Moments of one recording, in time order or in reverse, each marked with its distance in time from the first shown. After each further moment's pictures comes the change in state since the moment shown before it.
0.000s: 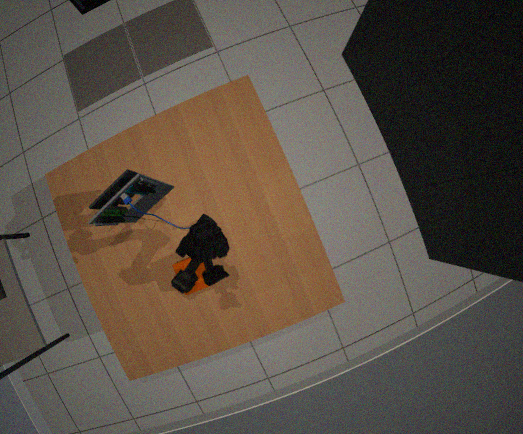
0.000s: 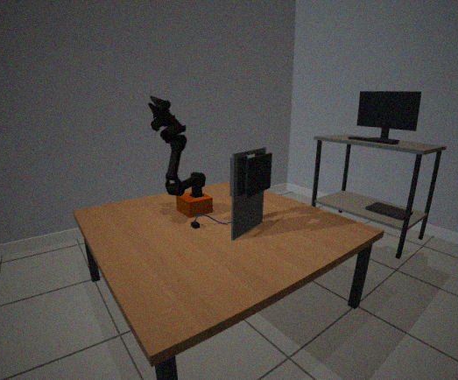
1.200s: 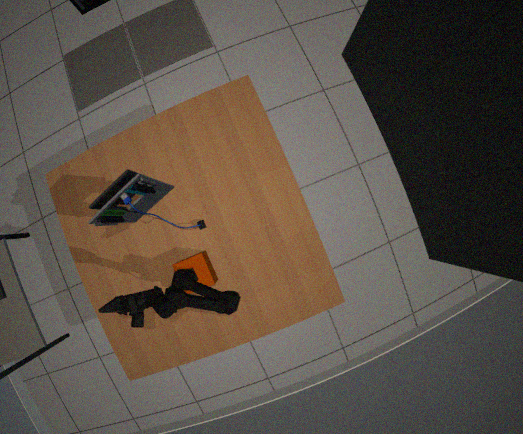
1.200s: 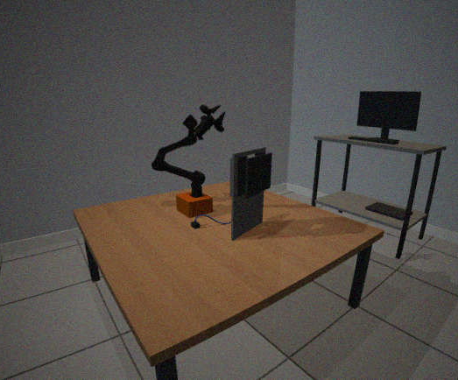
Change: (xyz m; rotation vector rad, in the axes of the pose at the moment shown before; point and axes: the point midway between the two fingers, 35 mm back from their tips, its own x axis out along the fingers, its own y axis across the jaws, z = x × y) arm -0.232 0.114 -0.289 -1.089 1.500 0.669
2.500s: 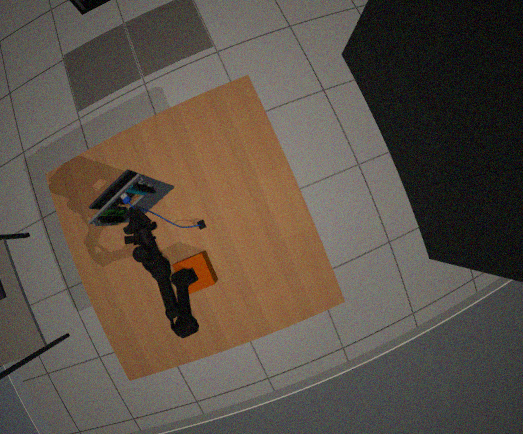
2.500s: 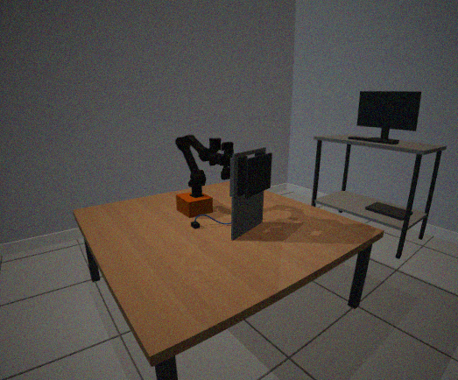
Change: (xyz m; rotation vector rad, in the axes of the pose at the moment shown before) arm -0.176 0.094 -0.312 -0.629 1.278 0.525
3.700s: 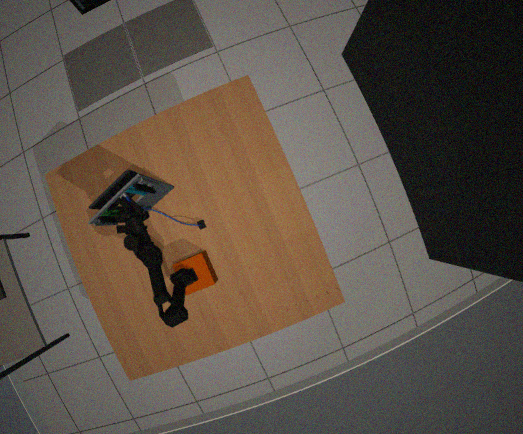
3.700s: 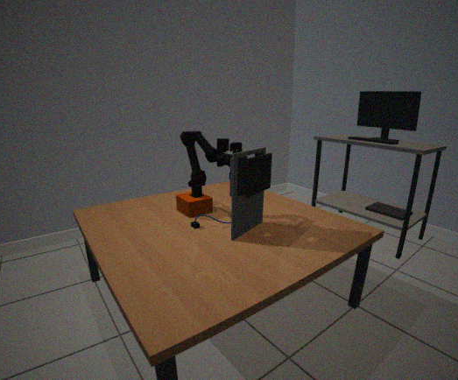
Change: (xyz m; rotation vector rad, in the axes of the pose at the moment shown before) arm 0.052 -0.004 0.013 0.001 0.003 -0.009
